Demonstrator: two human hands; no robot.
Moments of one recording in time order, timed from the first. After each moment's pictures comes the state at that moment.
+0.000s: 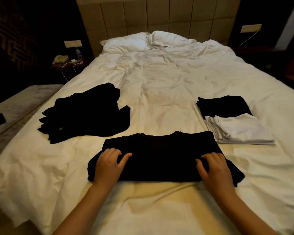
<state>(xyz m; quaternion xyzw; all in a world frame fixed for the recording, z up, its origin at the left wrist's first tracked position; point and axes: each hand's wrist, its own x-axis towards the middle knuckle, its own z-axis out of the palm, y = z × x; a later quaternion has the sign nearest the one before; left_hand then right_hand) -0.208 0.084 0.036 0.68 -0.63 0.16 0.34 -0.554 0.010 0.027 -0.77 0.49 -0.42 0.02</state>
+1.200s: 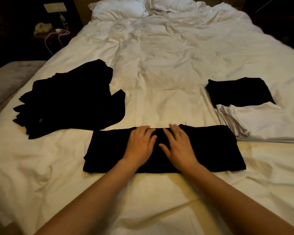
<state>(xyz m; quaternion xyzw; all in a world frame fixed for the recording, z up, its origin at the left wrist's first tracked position) -0.258 -0.055 -0.008 0.67 -0.70 0.05 0.22 -0.434 -0.094 -0.016 -0.86 0.47 -0.17 0.04</state>
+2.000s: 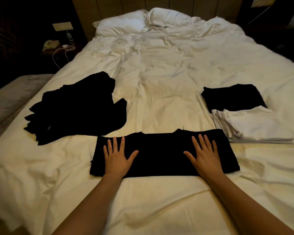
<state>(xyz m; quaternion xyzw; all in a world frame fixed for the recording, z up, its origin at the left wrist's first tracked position) -0.202 -0.003 -0.030 0.85 -0.53 -0.03 0.02 -0.530 -0.094 -0.030 -0.82 0.57 -0.04 0.05</state>
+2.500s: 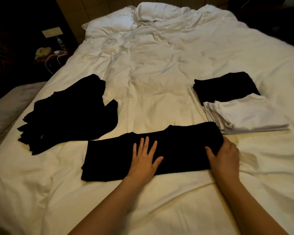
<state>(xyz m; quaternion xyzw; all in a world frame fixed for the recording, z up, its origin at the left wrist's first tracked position) -0.309 -0.021 -0.022 0.71 -0.70 -0.05 -0.01 -0.580 -0.080 -0.034 -0.60 0.72 -0.32 0.12</state>
